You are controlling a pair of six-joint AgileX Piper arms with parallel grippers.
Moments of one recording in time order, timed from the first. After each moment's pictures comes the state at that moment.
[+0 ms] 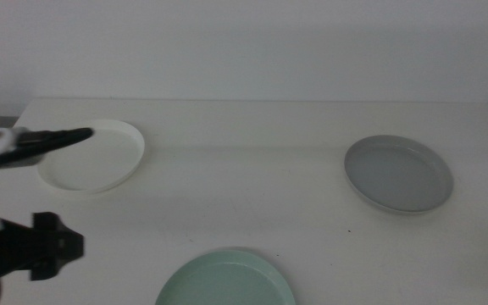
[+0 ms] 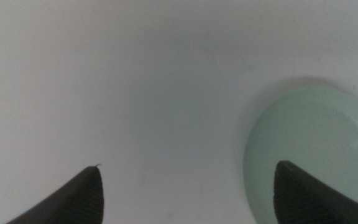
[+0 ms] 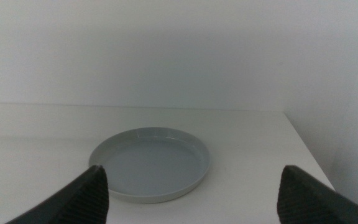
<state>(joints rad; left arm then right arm) -0.11 0.84 -0.65 -0.25 0.87 0.00 0.03 0.00 0.00 -0.04 0.16 0.01</state>
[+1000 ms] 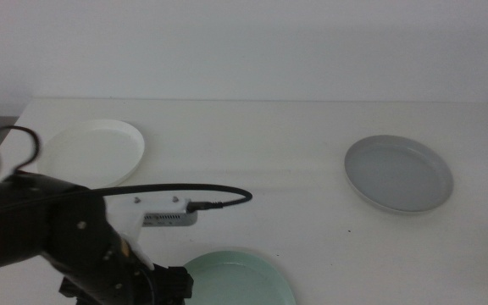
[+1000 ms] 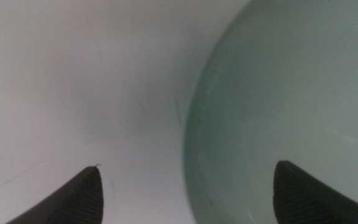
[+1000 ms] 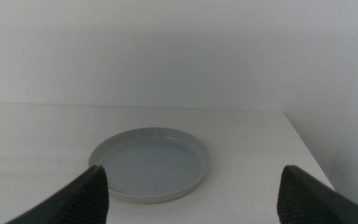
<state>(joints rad) -0.54 1.46 -0.69 -0.20 0.72 -0.31 0.03 0.00 0.00 -0.04 0.16 0.01</state>
